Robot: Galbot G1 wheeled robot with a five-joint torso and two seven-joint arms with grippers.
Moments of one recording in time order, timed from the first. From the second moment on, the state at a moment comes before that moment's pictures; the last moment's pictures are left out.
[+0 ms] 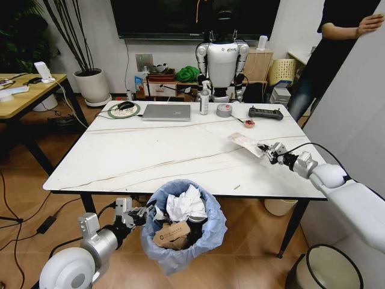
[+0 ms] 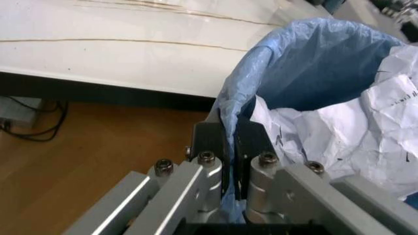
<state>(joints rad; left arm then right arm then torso) 1.58 -0.80 -0.46 -2.22 -1.09 0.31 -0.14 -0.54 0.69 -0.07 1.27 0.46 0.23 -0.46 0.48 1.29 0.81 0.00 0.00</state>
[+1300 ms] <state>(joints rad) 1.56 -0.79 -0.46 -2.22 -1.13 0.32 -0.15 -0.41 0.68 -0.52 1.88 0.72 0.24 -0.44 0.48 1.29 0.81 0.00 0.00</state>
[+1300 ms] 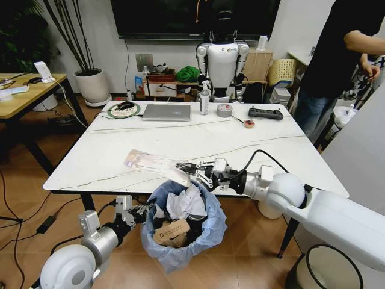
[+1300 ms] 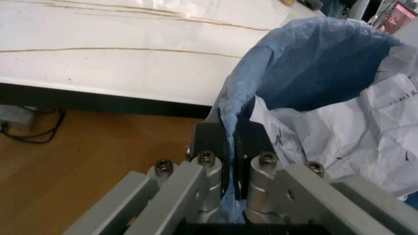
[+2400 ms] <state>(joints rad) 1.54 -0.78 -0.46 -2.22 -1.15 0.32 -0.16 -0.47 0.63 -0.51 1.85 0.67 0.29 -0.55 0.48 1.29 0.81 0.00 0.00</state>
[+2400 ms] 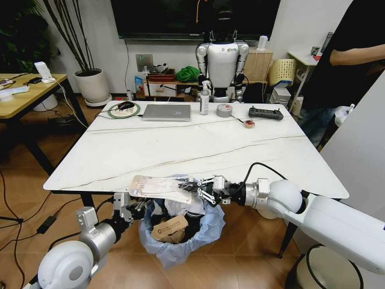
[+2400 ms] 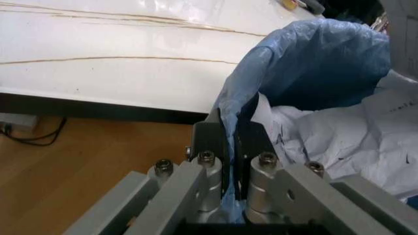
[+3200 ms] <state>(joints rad) 1.55 -0.78 -0.48 -2.24 -1.15 0.32 -0.17 -0.51 0.64 -0.51 1.82 0.64 0.30 -0.57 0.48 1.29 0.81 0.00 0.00</state>
